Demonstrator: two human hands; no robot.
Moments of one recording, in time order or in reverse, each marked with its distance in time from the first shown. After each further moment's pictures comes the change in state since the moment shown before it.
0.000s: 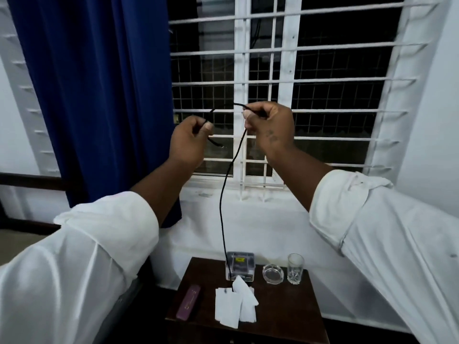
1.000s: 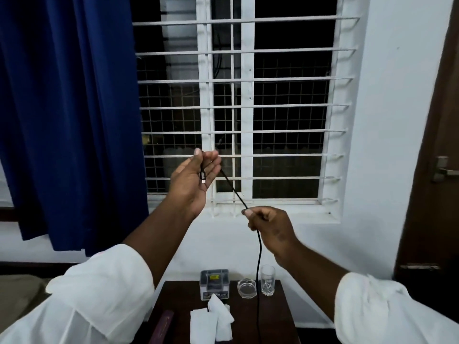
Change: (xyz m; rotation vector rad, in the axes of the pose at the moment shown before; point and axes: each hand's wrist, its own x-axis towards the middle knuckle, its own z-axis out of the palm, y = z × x) left_hand -0.069 0.052 0.054 -1.038 -0.188 -0.416; right_hand -0.148 0.055 -0.110 -0.091 -0.055 0.362
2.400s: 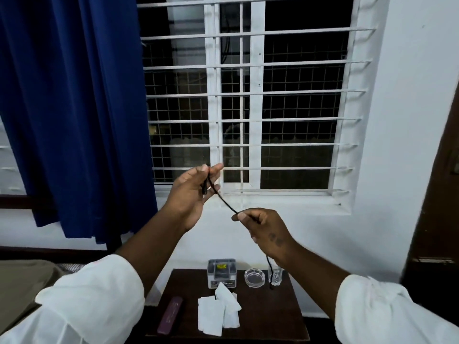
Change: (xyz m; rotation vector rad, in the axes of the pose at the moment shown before) left_hand -0.019 -0.016 -0.051 0.237 -0.119 -0.059; right_hand -0.007 0.022 0.023 -0.140 -0.233 -0.043
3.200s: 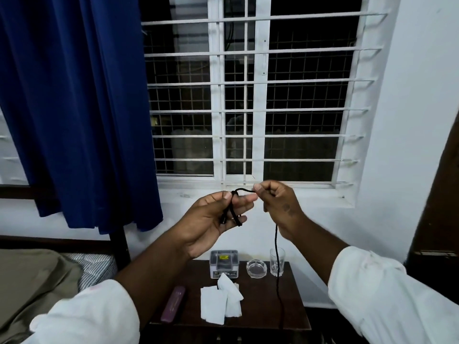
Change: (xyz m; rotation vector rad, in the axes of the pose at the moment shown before) left_hand -0.052 -0.030 0.002 -0.044 -0.293 -0.250; right_hand 0.032 -0.003 -0.015 0.164 0.212 0.008
